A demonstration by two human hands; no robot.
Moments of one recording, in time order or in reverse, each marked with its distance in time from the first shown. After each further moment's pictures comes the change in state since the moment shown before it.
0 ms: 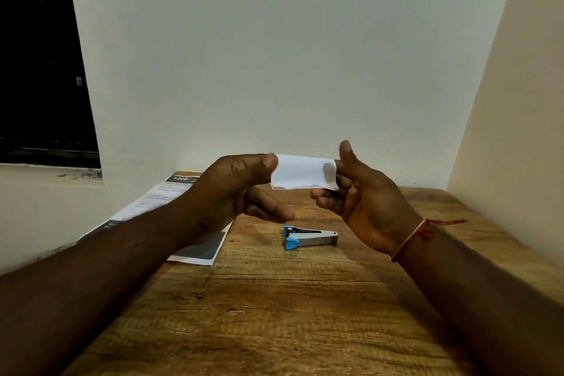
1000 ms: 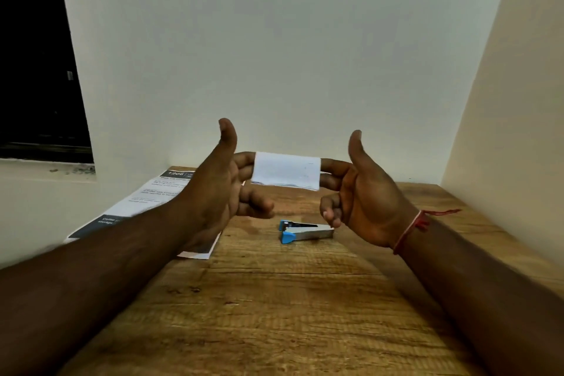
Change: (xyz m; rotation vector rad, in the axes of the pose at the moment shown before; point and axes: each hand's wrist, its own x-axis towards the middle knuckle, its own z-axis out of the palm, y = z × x) left_hand 0.010 -0.003 0.008 -0.190 0.211 -0.131; right_hand 0.002 -0.002 -0.007 -0.137 -0.184 0.153
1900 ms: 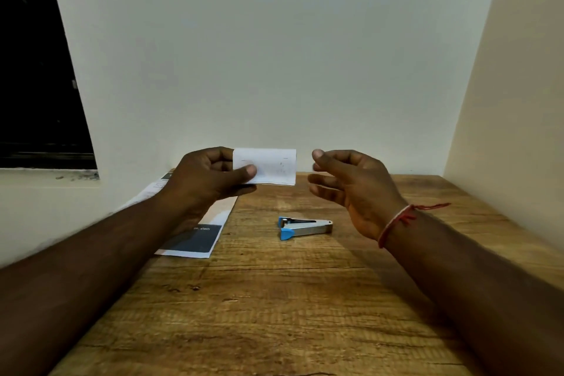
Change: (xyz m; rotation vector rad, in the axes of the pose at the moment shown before) left_hand 0.016 -0.015 -0.037 0.140 0.180 0.182; right_hand 0.006 0.011 0.005 0.074 0.389 -0.176
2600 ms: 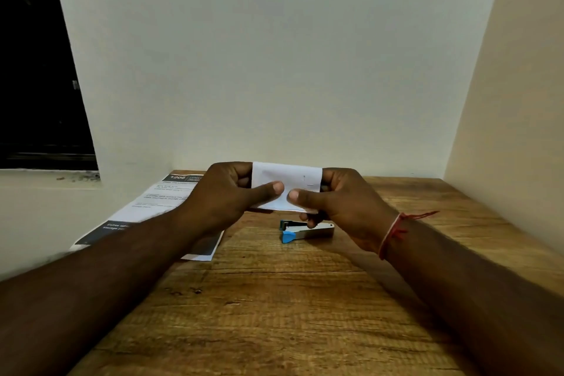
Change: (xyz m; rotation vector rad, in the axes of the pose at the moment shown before) left_hand -0.014 -0.004 0.021 0.282 -0.090 0.055; right_hand -0.004 0.012 0.006 -0.378 -0.265 -0.045
